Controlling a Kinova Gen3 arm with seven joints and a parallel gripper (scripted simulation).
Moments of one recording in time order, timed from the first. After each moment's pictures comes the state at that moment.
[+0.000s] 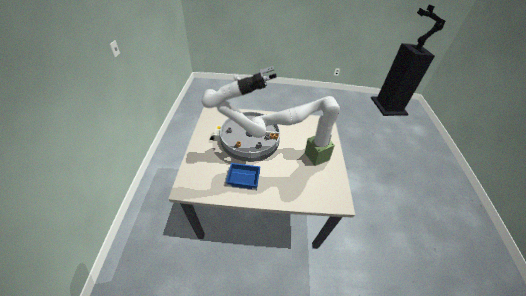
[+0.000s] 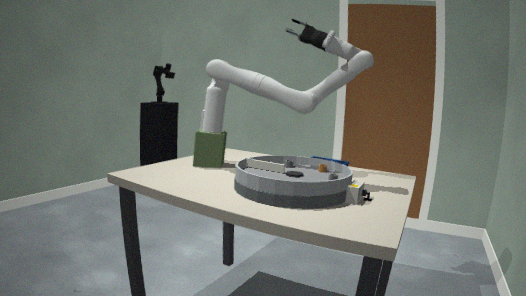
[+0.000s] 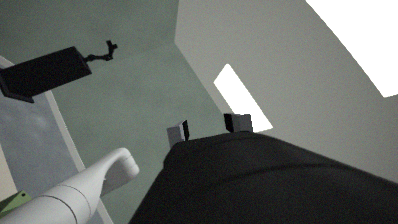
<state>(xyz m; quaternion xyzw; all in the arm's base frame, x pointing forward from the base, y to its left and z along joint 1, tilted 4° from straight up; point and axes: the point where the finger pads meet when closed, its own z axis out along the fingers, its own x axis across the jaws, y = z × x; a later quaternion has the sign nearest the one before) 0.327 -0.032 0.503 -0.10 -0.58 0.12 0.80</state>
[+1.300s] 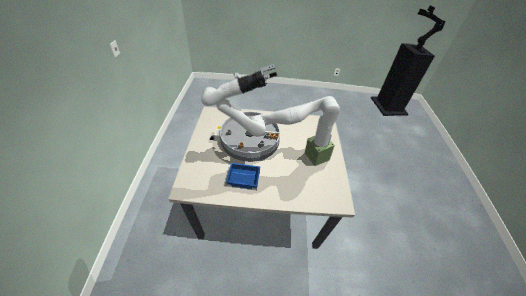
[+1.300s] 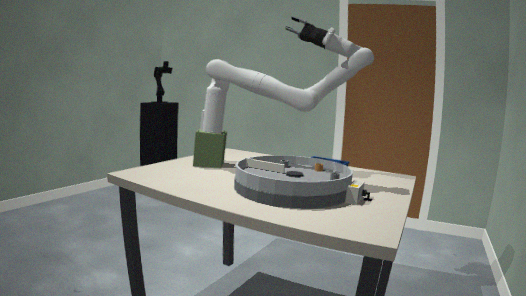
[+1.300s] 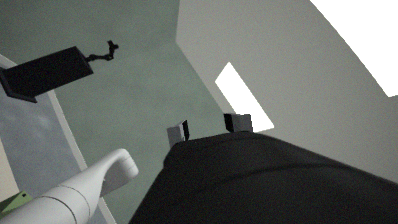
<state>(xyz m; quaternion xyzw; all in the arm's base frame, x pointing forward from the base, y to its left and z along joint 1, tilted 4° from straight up) 0.324 -0.033 0.511 -0.10 -0.59 0.12 0.79</state>
